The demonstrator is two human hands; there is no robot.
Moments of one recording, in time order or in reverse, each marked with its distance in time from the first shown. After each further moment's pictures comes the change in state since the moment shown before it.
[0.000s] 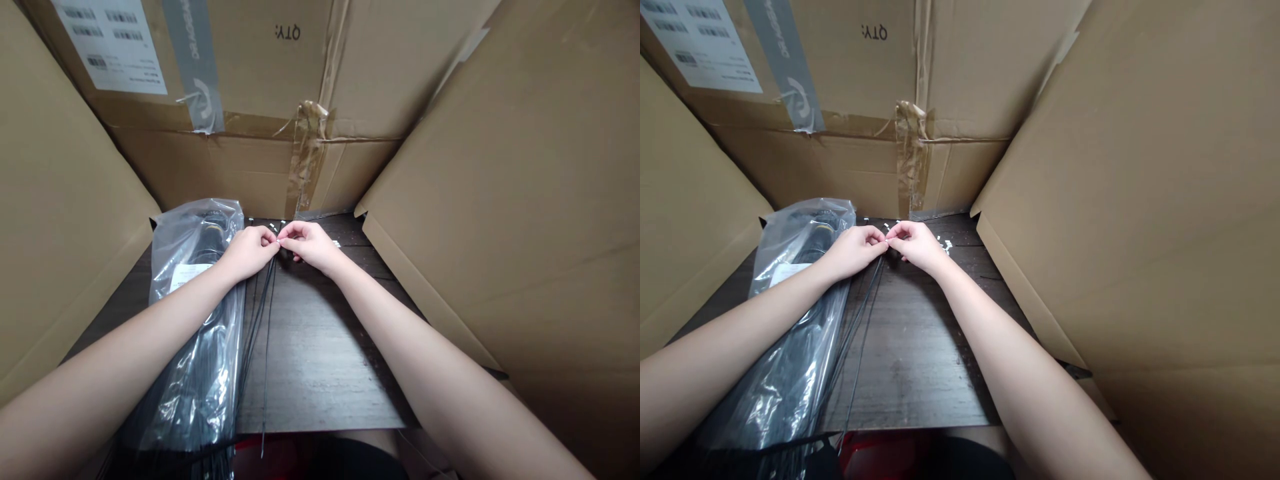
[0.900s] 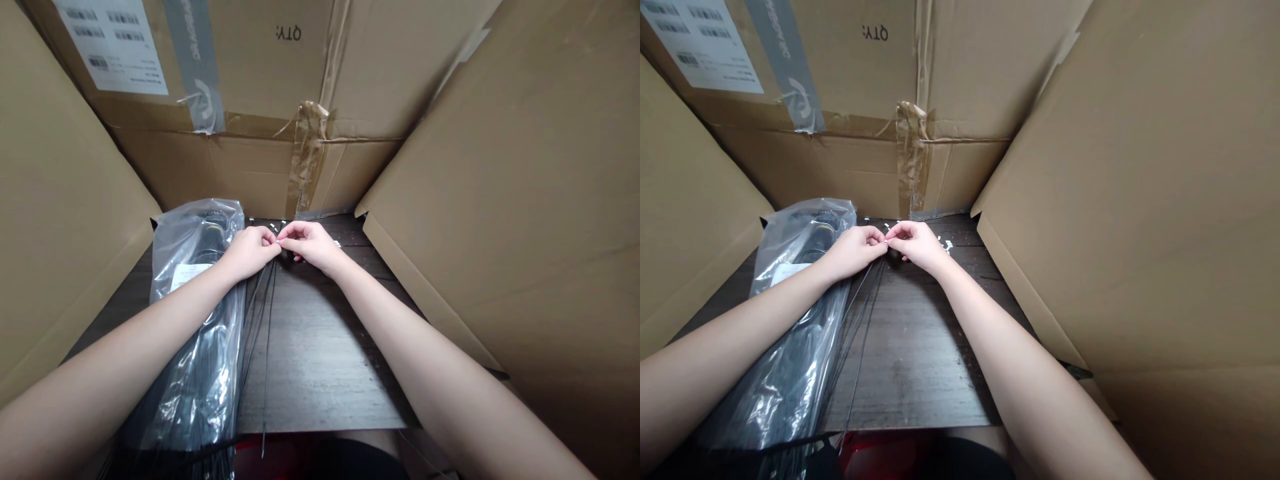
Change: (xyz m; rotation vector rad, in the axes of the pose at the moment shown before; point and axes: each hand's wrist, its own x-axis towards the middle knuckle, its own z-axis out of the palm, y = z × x) left_hand -0.001 0.002 -0.001 -0.036 -0.018 -0.001; right_hand -0.002 0.001 -0.003 0.038 -0.033 -0.050
